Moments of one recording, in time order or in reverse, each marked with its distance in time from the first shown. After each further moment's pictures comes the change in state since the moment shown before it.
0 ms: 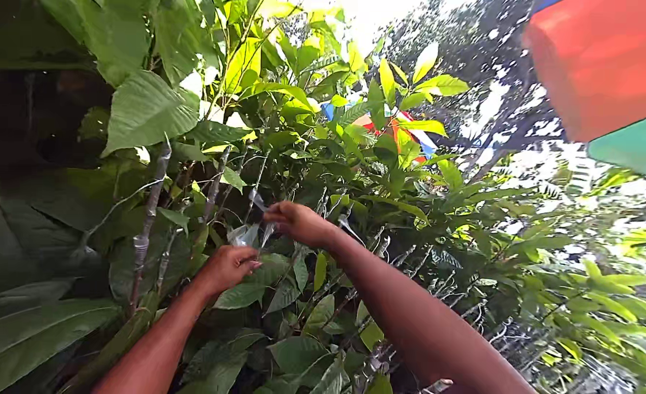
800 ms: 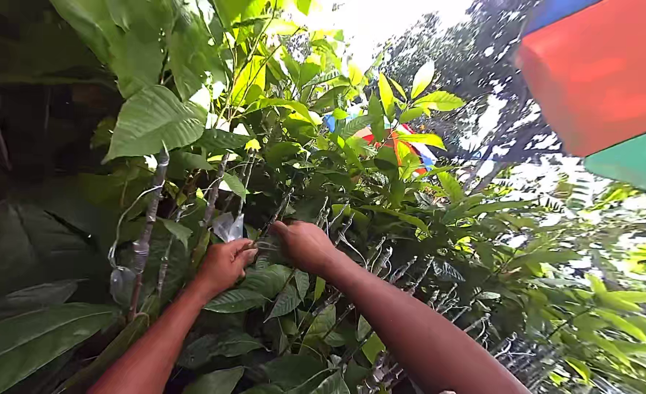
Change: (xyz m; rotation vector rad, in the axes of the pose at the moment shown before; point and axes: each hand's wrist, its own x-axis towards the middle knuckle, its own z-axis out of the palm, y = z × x) left_hand 0.010 0.021 -0.020 0.025 0.130 -0.230; right_hand -0.009 -0.024 0.000 -0.363 0.041 0.019
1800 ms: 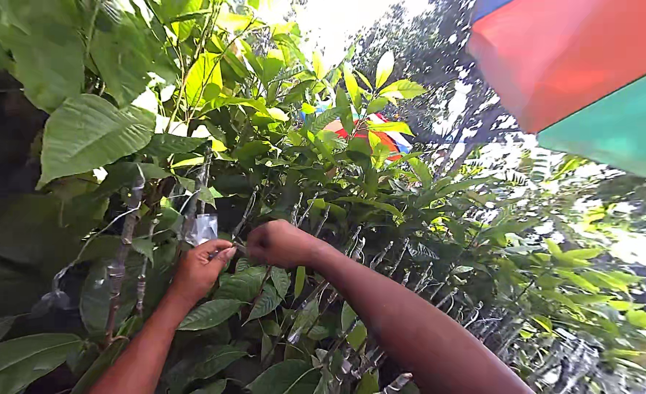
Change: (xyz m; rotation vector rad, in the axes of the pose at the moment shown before) left_hand 0.004 0.009 0.010 -0.150 0.159 0.065; right_hand -0.018 -0.001 -0.022 0.220 -0.075 -0.141
